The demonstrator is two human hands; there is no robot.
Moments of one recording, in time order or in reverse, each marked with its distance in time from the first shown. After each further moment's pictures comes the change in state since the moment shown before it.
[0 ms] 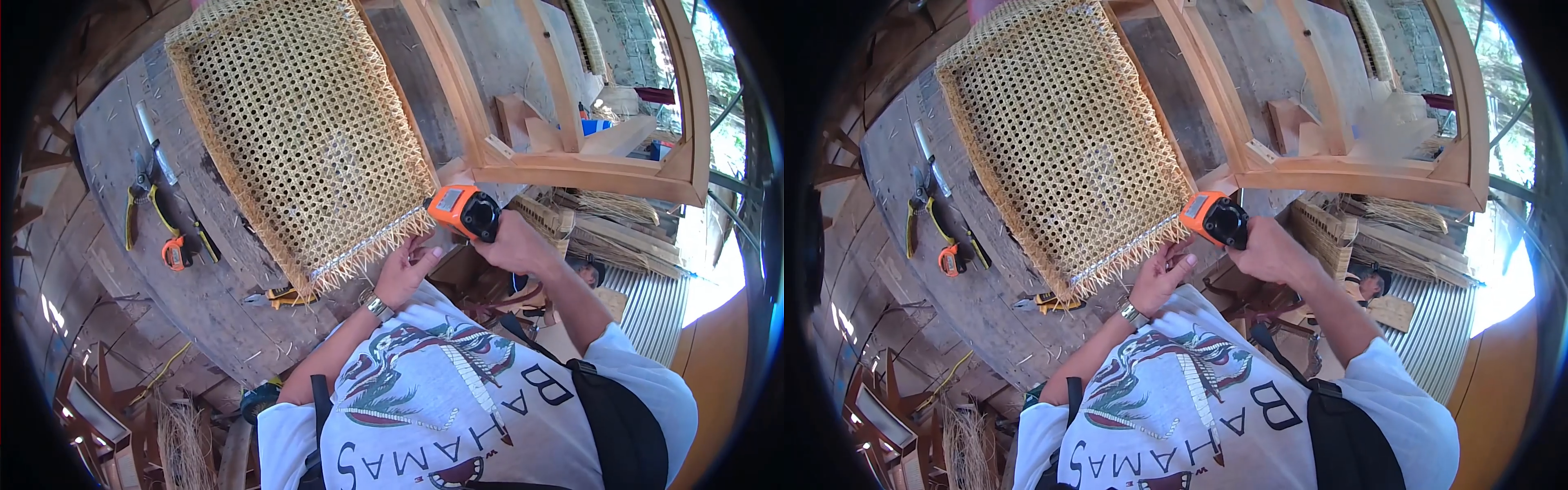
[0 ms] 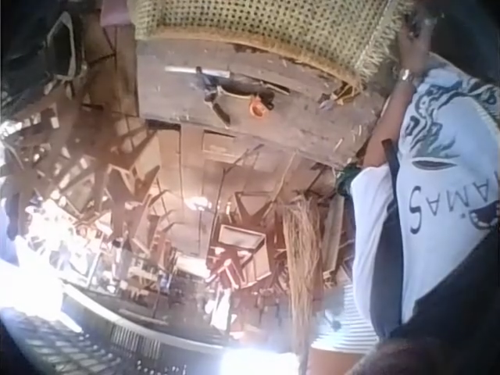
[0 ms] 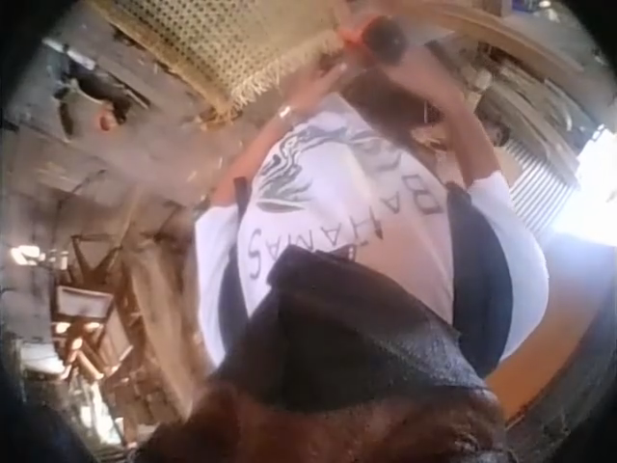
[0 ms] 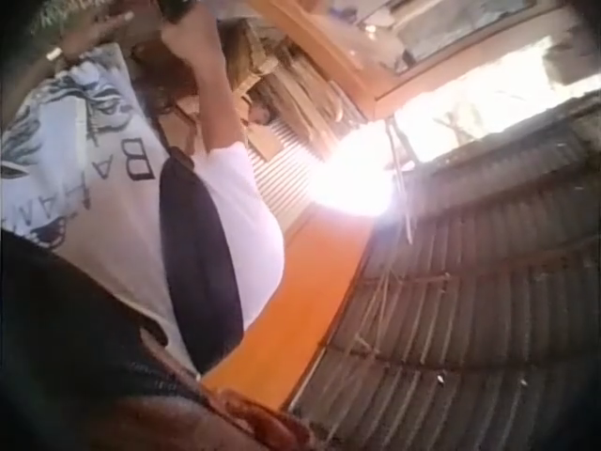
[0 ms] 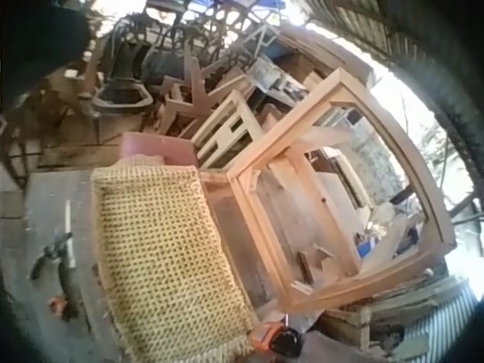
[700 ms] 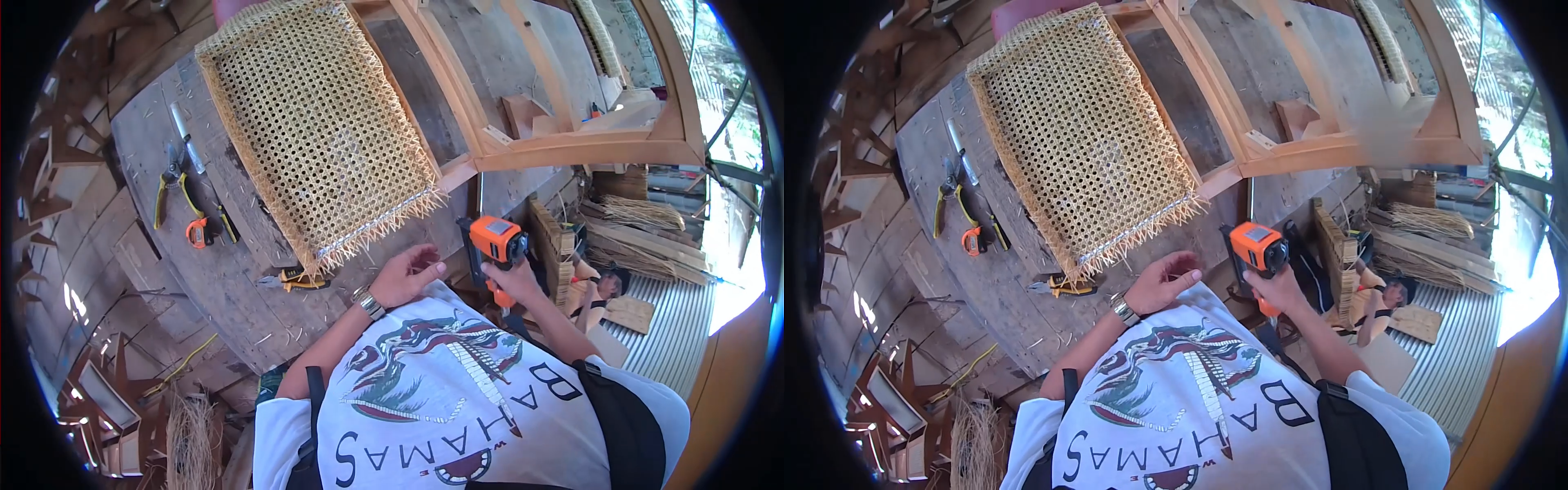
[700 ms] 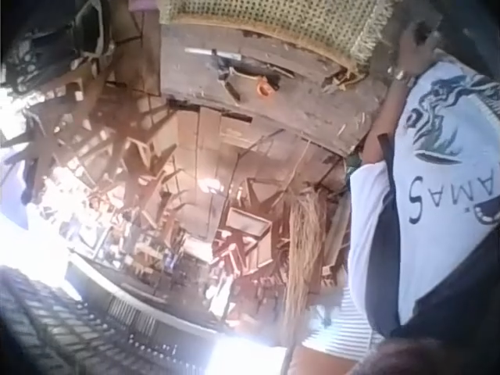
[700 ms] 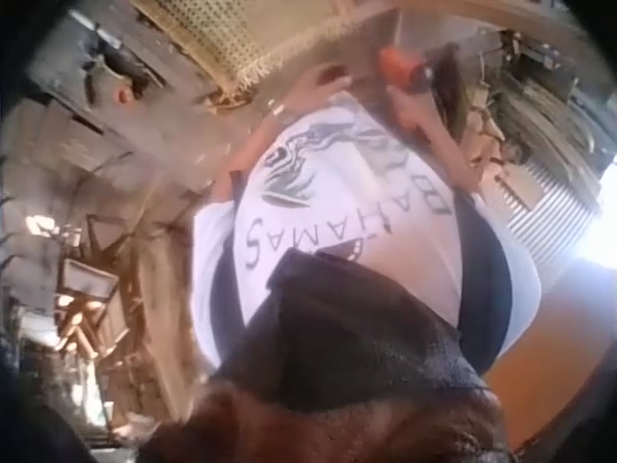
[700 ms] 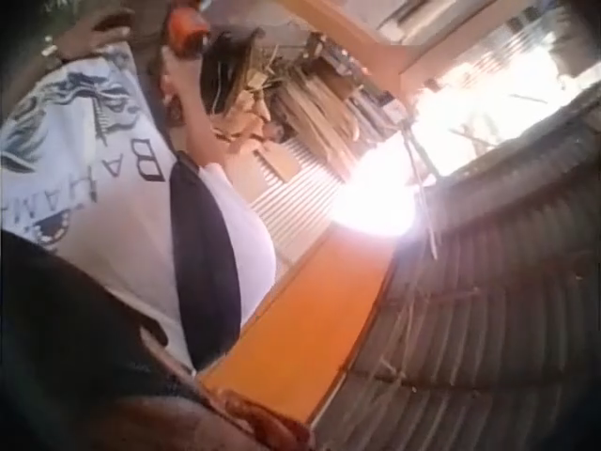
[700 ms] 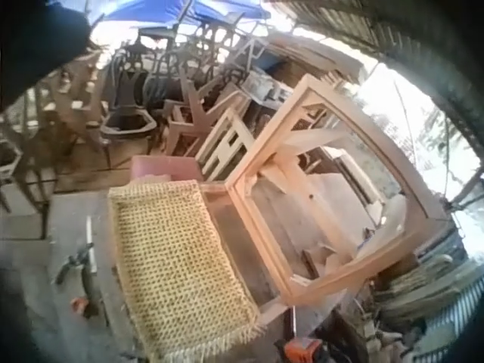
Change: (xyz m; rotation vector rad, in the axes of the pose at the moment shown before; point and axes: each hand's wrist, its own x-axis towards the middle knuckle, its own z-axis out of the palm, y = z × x) left_hand -0.040 0.006 0.002 0.427 -0.093 -0.114; right_hand -0.046 0.123 0.085 0.580 0.115 0.050
